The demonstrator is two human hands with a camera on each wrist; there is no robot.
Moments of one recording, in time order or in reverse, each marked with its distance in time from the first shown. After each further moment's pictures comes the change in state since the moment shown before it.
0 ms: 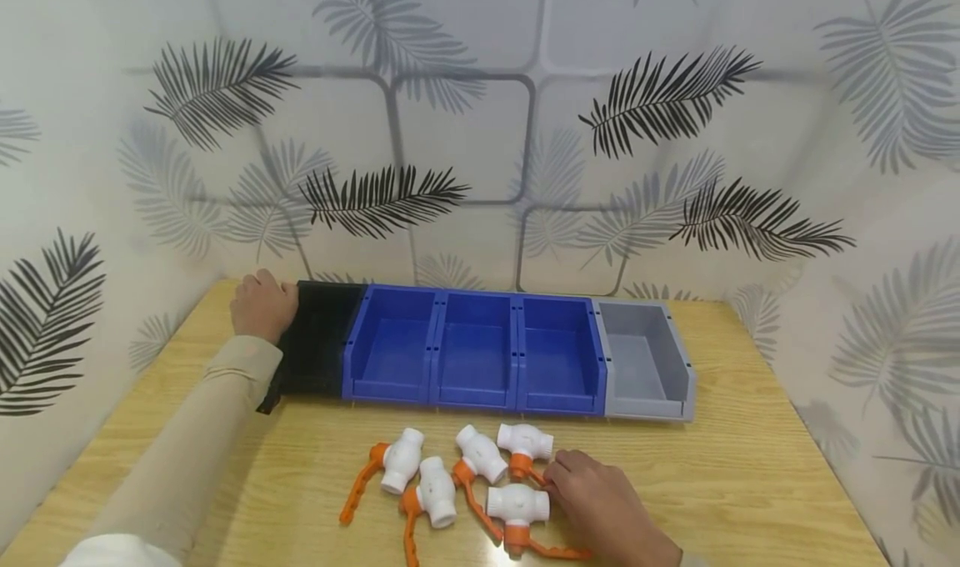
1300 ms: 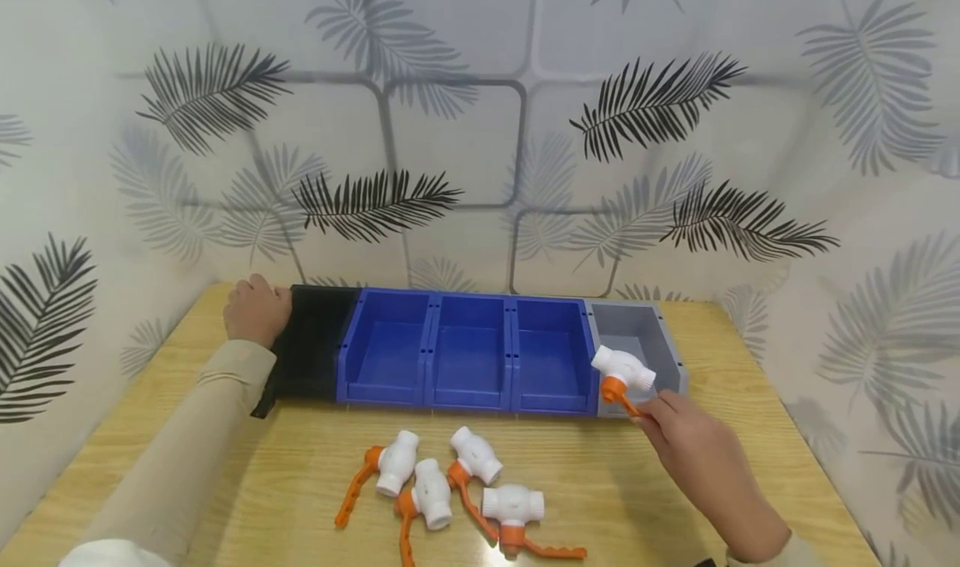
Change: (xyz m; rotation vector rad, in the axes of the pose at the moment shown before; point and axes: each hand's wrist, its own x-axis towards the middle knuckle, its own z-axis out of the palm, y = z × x) left_hand 0.000 0.002 -0.005 0.001 -0.061 -0.019; right_hand -0.009 0.075 -0.083 -0.141 0.244 0.088
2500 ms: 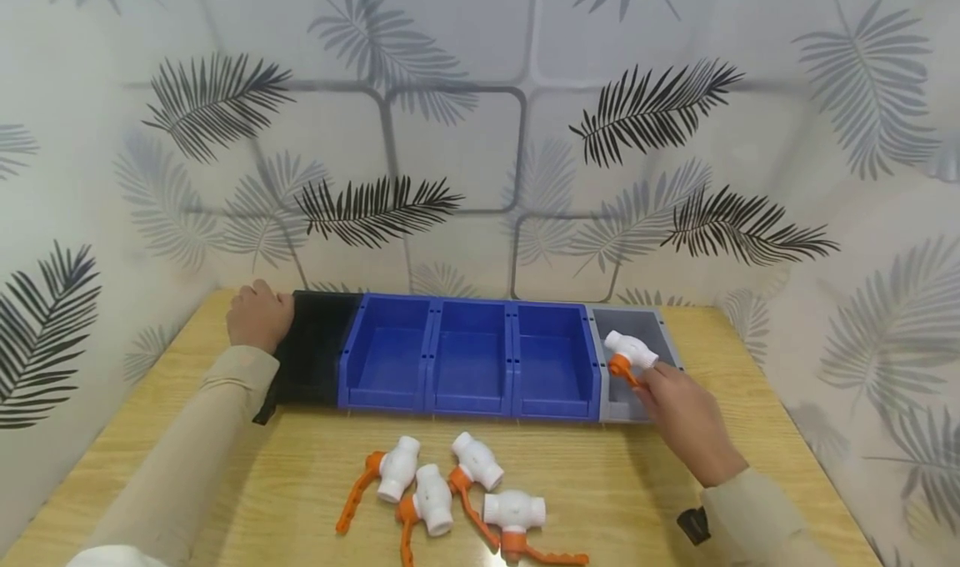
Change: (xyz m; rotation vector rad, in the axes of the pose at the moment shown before) left_hand 0.000 0.000 0.003 -0.002 0.042 0.000; right_hand 0.014 0.047 0.046 0.010 -0.187 0.173
